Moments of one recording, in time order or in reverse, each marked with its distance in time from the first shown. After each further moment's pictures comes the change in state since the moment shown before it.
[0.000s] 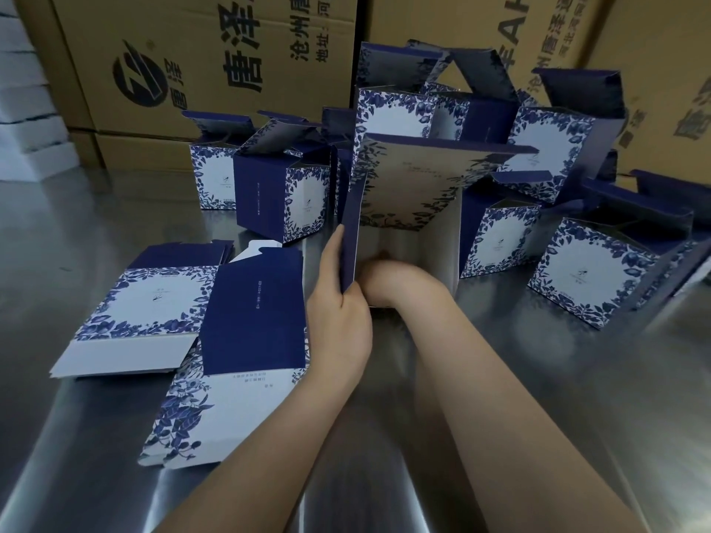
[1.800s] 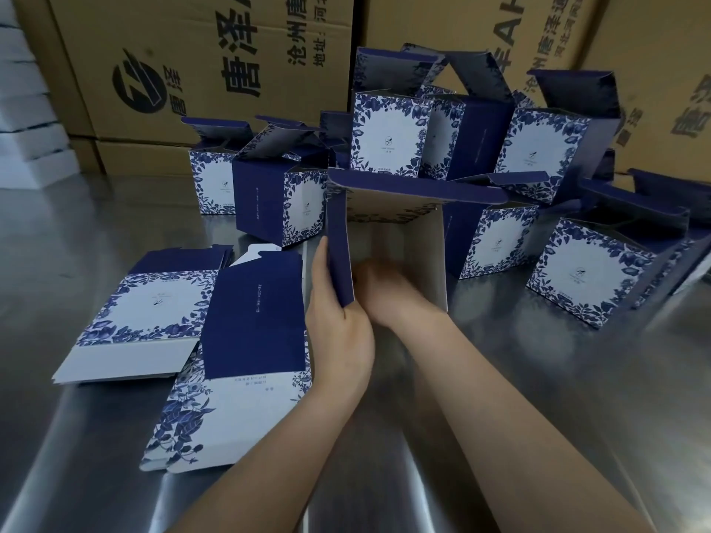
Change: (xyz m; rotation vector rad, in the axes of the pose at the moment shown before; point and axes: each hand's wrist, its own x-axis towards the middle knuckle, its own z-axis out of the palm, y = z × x) left_hand -0.005 -0.010 0.005 0.063 0.105 0.043; right_hand -0.007 0.005 0.022 0.245 0.312 -0.036
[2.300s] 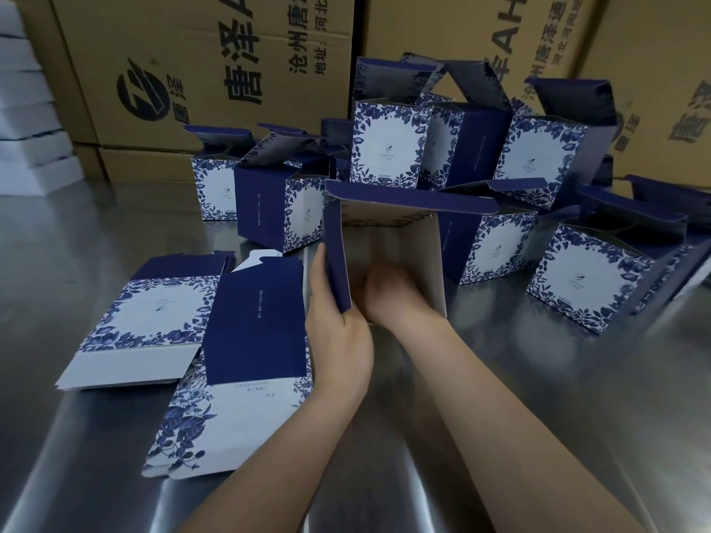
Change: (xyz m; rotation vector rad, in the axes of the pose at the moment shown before) left_hand 0.000 0.003 -0.001 0.004 0.003 -0.004; right_hand 0.006 0.006 0.001 -0.037 0.051 0.090
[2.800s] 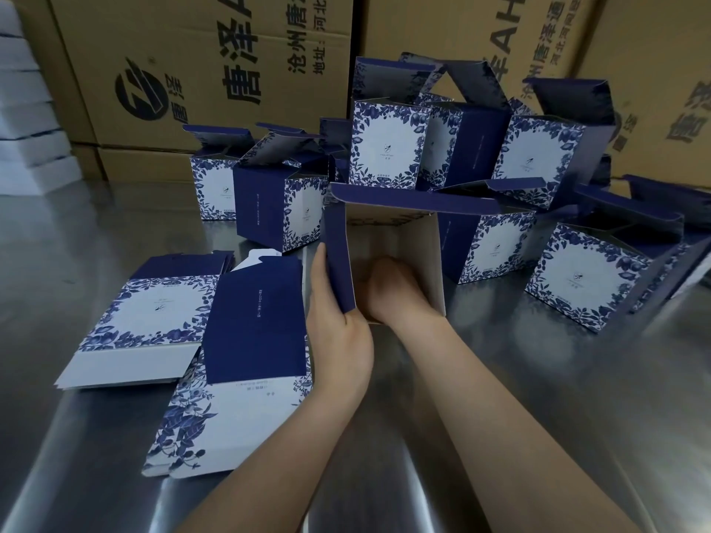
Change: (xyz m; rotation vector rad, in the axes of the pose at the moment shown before) left_hand 0.001 -0.004 0.000 0.027 -0.022 0.005; right_hand 0.007 0.005 0.004 0.055 0.063 0.057
